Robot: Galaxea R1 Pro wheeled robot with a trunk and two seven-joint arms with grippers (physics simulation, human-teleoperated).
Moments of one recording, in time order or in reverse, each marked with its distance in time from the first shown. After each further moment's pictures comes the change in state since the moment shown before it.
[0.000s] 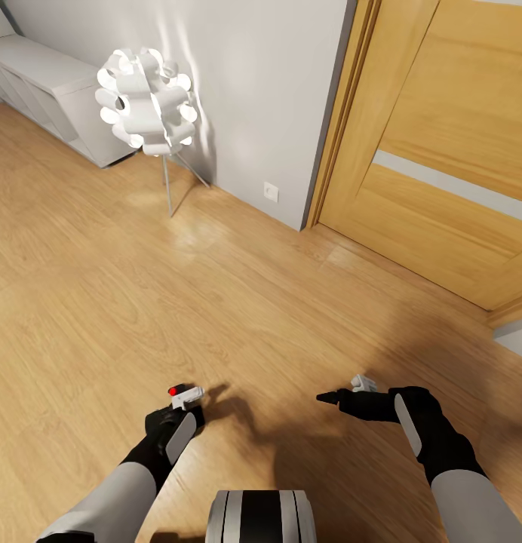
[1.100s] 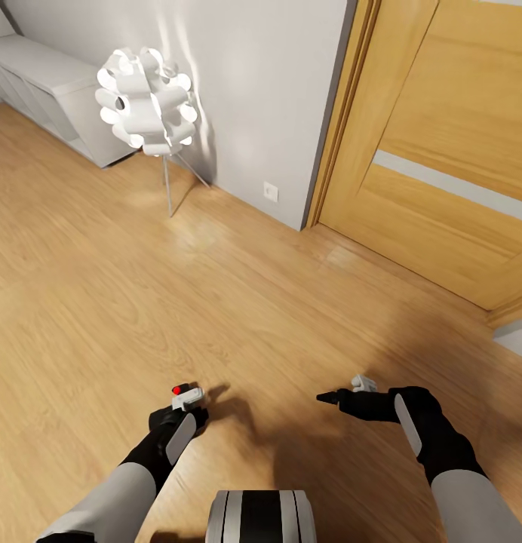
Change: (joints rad) left arm 0.000 0.001 0.001 0.007 -0.002 0.002 -0.002; right arm 0.000 0.000 -0.001 0.000 0.000 0.001 -0.001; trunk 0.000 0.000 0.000
